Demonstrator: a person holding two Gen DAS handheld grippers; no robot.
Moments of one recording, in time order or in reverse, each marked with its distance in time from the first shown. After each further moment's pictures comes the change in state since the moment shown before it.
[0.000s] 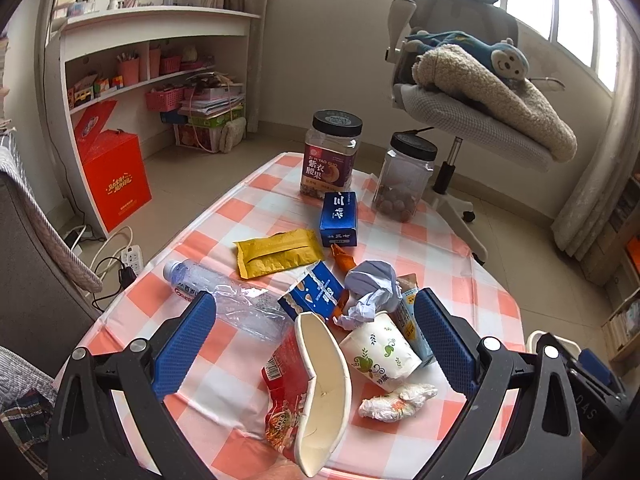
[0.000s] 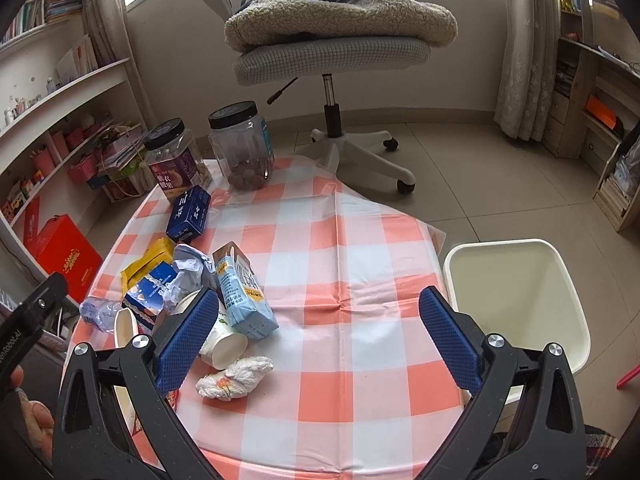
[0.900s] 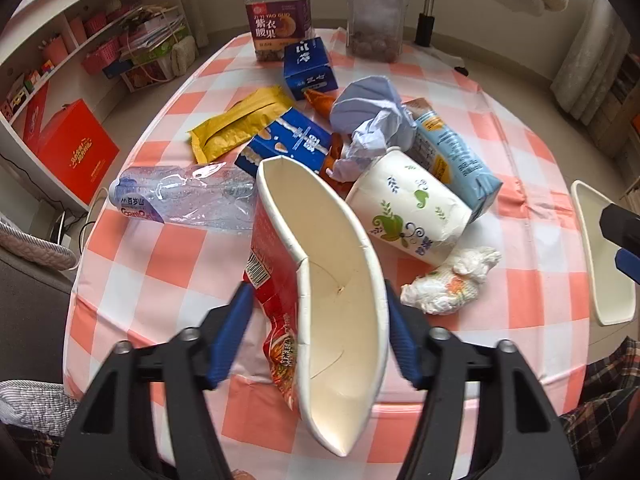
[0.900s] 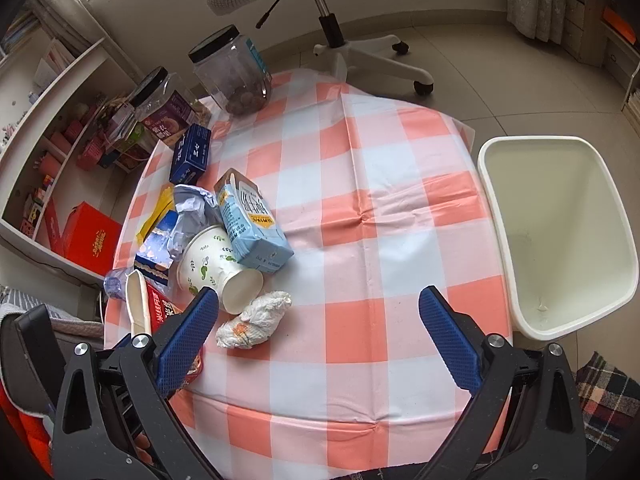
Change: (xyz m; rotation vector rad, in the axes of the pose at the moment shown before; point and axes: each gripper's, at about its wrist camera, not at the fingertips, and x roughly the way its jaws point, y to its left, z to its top) left arm 0.089 -0.020 -0.071 0.280 0.430 0.018; right arm 0.042 -0.015 -0.015 0.157 0.347 0.128
